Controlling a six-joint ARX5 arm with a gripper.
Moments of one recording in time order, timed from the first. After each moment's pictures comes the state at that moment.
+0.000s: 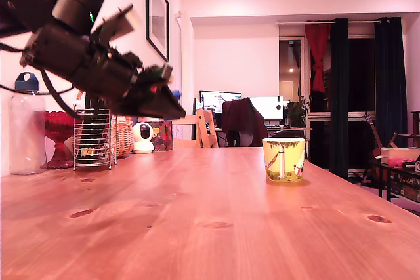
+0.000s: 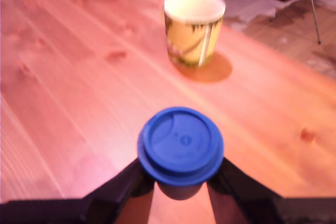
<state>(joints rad) -0.47 1.66 0.85 0.42 0.31 0.05</state>
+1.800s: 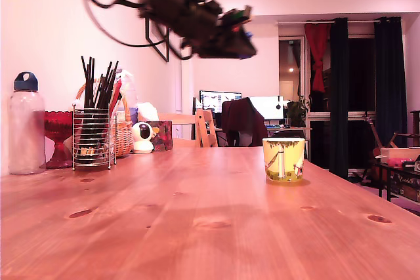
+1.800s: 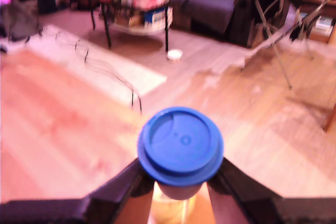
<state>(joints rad) -0.59 2.02 1.66 0.11 0.33 0.05</state>
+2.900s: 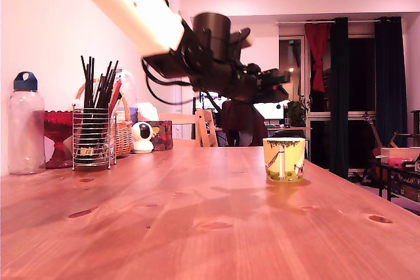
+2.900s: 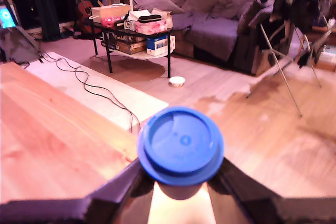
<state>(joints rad) -0.63 2.46 1.99 0.35 0.28 0.00</state>
